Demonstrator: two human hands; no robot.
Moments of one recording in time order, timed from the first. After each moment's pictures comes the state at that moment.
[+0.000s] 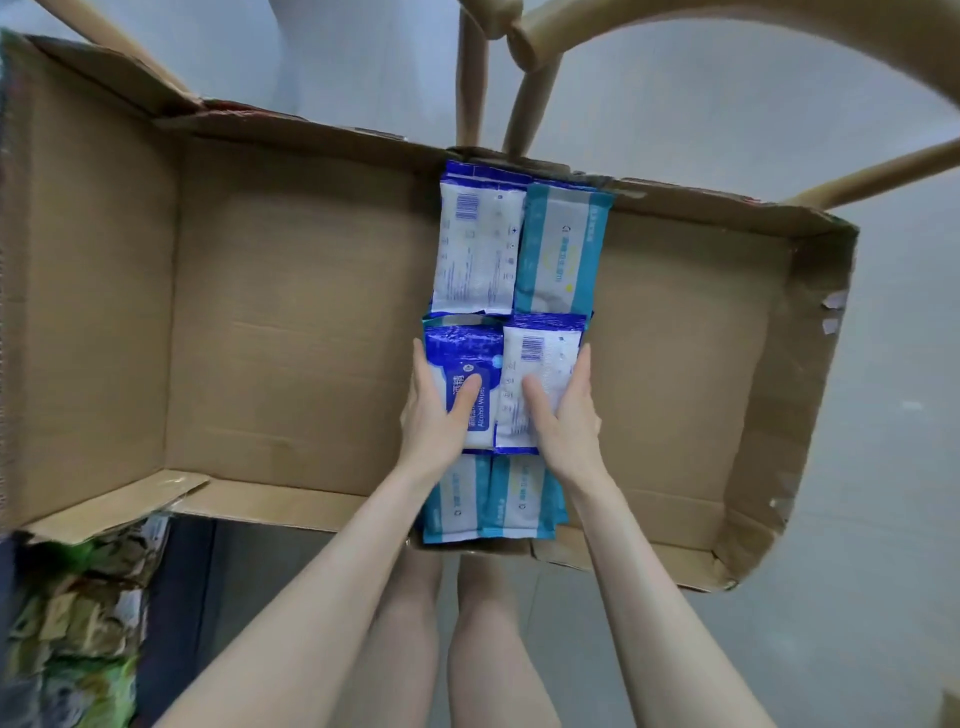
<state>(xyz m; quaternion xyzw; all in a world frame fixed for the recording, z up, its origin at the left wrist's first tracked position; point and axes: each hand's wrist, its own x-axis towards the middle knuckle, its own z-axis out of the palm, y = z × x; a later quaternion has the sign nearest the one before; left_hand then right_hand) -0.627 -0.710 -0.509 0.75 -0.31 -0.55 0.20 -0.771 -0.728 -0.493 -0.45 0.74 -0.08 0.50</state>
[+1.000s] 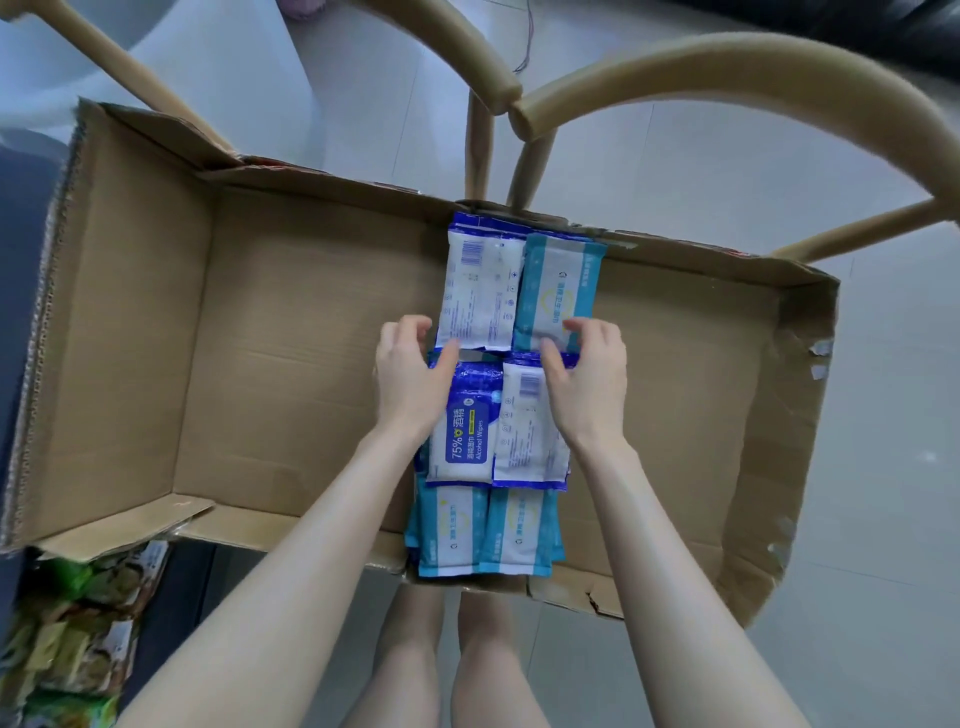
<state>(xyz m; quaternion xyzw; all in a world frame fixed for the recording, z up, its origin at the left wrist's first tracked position) -0.608 -0.780 -0.470 0.80 -0.40 -0.39 0.21 -0.769 -0.799 -0.462 -0.56 0.73 -0.15 0.35</state>
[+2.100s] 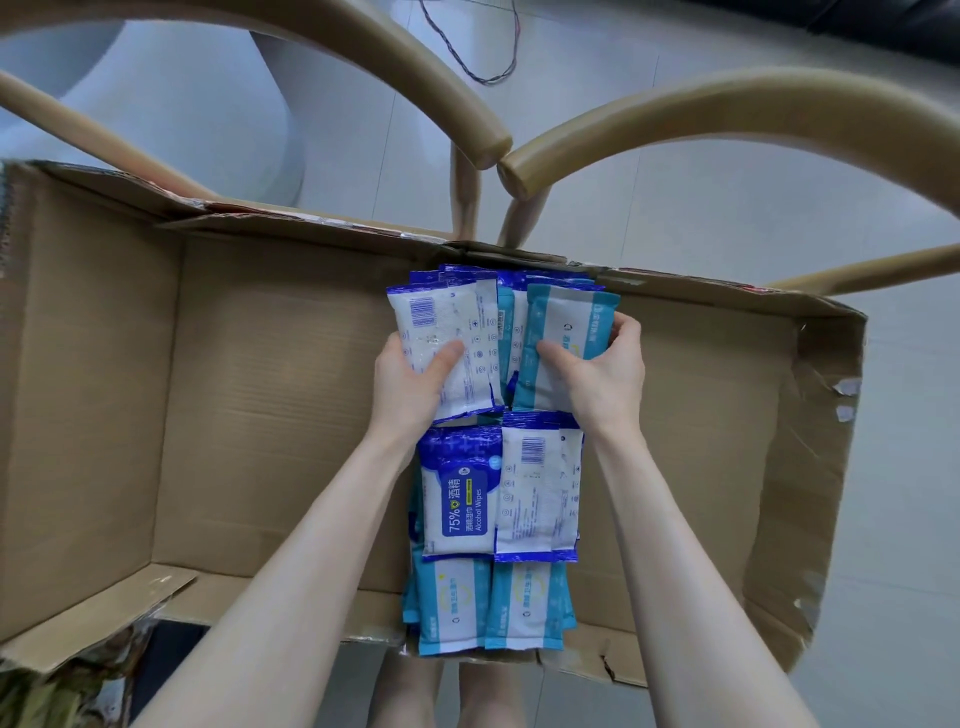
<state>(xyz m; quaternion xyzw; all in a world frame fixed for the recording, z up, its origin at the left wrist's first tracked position) -0.603 -0.838 -0.492 0.72 -0.21 -0.56 0.36 -0.772 -0.866 -0.494 -0.37 0.77 -0.25 0.46</state>
